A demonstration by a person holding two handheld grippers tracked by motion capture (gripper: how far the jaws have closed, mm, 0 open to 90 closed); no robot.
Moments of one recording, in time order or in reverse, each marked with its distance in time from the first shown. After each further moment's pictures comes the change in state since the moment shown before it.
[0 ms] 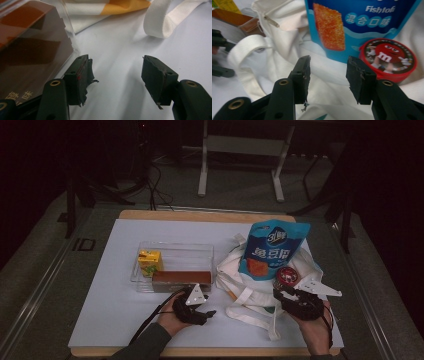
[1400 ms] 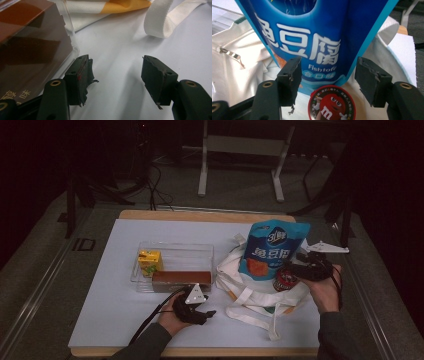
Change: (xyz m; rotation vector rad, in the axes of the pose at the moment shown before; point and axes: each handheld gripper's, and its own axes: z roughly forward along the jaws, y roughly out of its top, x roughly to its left) left arm 0.002 0.000 0.002 0.006 -0.018 -0.017; right arm -0.060 0.080 0.023 0.056 -0.068 -0.009
